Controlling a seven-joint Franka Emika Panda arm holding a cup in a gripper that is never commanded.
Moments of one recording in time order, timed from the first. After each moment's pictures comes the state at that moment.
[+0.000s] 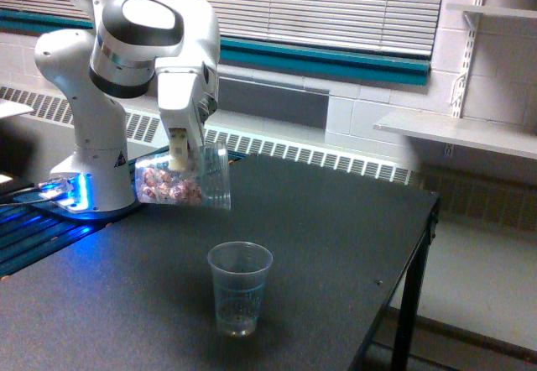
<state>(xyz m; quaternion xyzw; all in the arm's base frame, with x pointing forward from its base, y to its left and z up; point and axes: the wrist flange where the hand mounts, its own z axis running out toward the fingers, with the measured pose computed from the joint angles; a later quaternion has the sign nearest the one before) 0.400 -0.242 0.326 0.91 -0.15 0.25 0.28</state>
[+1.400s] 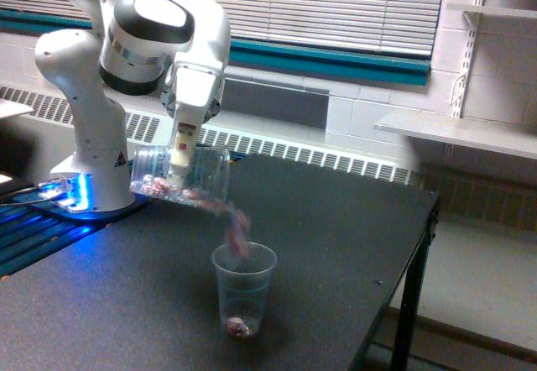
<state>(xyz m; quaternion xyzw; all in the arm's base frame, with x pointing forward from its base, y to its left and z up) 0.409 -0.242 0.331 0.91 -0.05 0.19 0.36</state>
